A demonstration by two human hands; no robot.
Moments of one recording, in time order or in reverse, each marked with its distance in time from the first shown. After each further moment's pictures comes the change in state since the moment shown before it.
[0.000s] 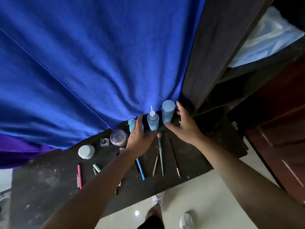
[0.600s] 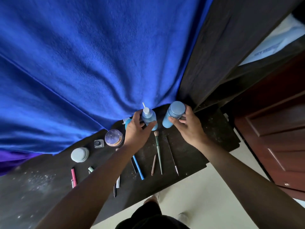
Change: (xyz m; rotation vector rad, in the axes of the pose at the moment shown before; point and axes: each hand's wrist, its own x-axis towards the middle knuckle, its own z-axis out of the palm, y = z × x) left_hand 0.033 -0.005 0.001 -0.168 0.036 0.025; right_hand -0.005 0.002 -0.003 0.199 0.149 0.079
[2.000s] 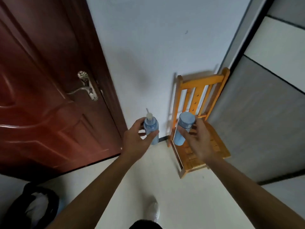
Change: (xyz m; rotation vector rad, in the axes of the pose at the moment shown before) left_hand -0.670 0.361 0.625 -0.111 -1.322 0.885; right_hand -0.808 0.258 -0.555 0.101 1.599 0.327
